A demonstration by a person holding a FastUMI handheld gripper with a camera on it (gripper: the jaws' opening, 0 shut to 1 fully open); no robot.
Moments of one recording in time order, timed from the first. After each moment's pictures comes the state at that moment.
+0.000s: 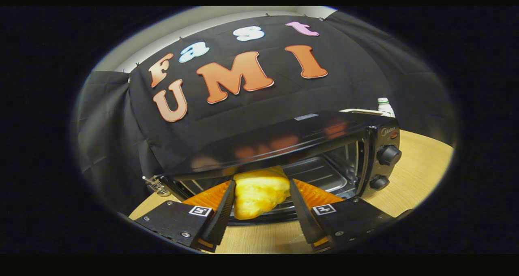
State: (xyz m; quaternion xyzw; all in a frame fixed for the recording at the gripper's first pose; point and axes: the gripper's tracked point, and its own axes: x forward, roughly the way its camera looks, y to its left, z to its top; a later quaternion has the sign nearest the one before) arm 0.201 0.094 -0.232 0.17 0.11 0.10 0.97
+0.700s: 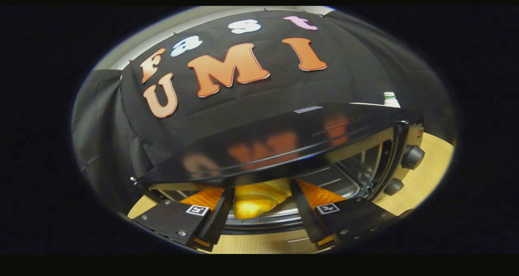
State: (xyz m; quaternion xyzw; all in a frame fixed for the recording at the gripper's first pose) arm 0.247 0.099 -0.251 0.15 0.13 0.09 0.98
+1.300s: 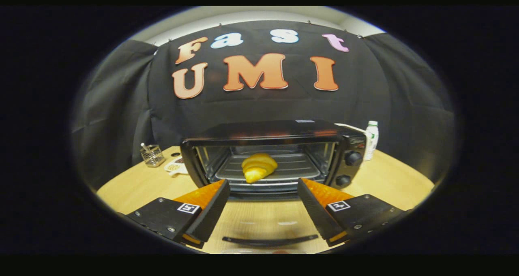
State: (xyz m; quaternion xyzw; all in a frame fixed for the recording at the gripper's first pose) arm 0.092 0.067 -0.240 0.00 0.11 0.09 0.99
